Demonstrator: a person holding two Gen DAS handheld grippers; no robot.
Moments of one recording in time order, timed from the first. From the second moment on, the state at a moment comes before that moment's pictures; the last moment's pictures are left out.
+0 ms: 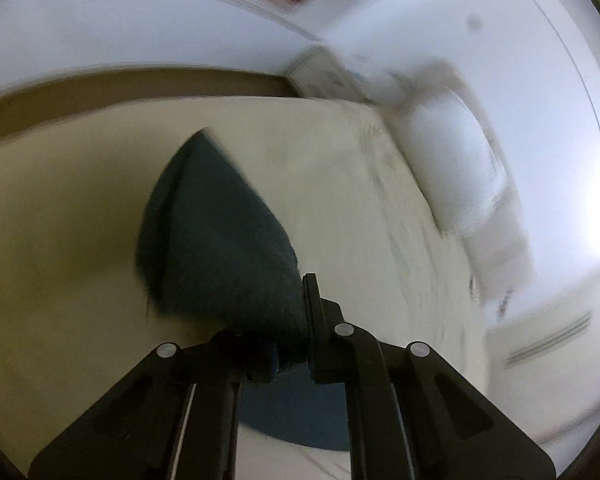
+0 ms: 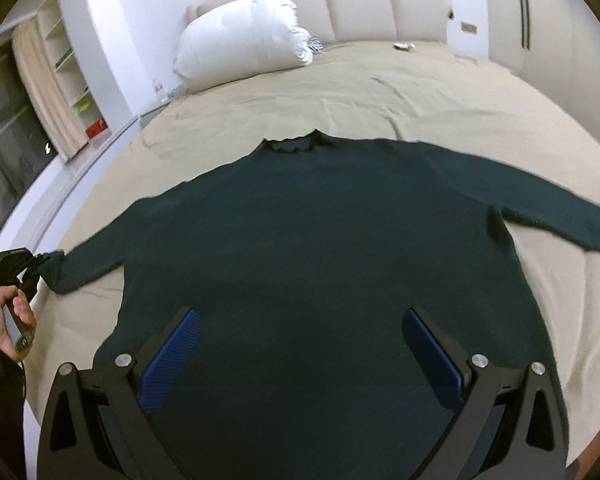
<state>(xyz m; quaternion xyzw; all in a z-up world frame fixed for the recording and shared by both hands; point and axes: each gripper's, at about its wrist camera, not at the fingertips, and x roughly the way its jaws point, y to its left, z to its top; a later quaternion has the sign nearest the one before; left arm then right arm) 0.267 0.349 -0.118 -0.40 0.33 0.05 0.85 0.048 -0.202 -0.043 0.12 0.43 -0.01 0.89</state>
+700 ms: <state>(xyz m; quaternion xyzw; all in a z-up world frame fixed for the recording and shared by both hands) 0.299 -0.059 -0.191 0.06 0.43 -0.15 0.89 0.155 -0.282 -0.075 0.30 0.44 0.10 0.84</state>
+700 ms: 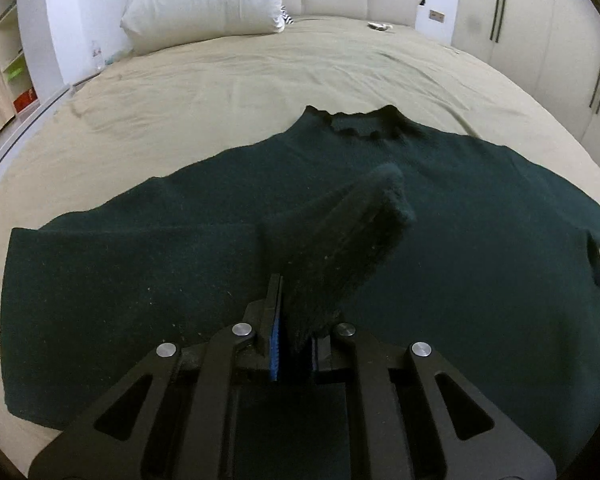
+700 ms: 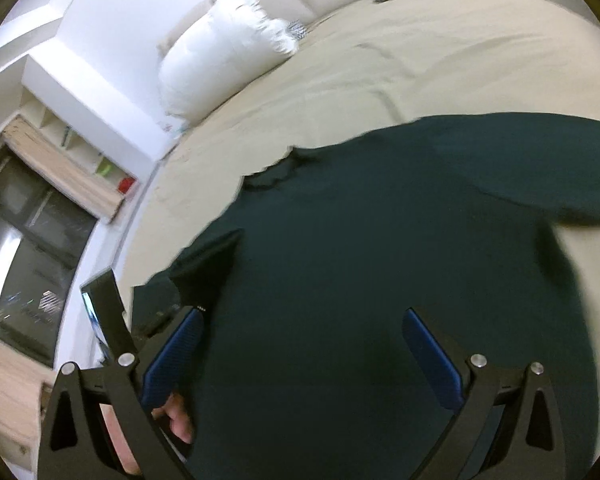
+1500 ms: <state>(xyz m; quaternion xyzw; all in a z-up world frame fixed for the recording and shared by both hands) 0.215 0.043 -0.150 -0.08 0.41 -0.12 0.90 0.265 -0.213 -0.139 0.36 0.56 0.13 0.73</state>
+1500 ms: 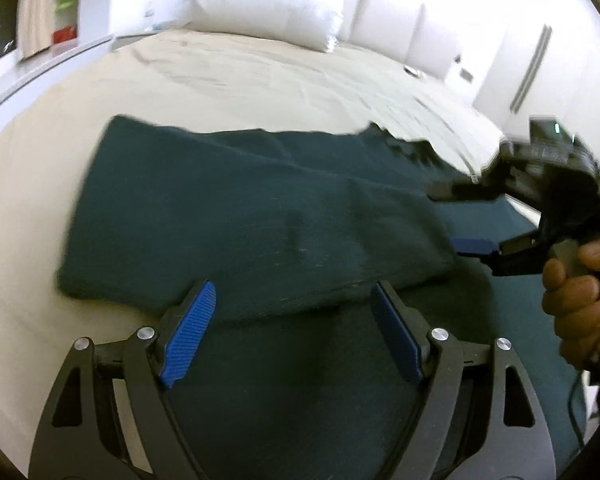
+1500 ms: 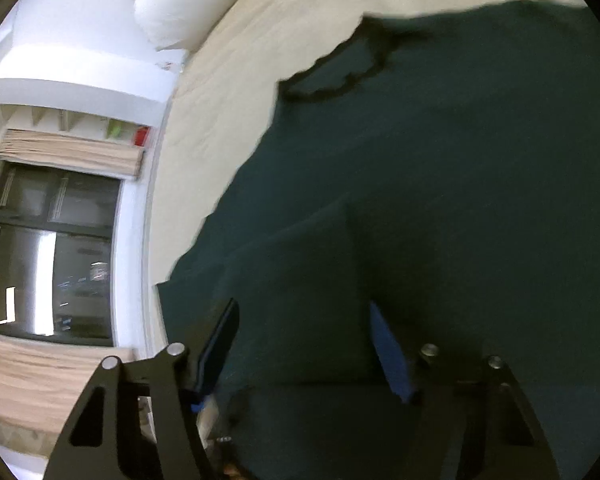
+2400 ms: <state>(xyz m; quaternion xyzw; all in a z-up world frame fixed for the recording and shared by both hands) 0.208 0.123 -0.131 -0.23 0.37 -0.10 0.89 0.262 -0.276 -0.112 0.25 0.52 0.10 0.81</state>
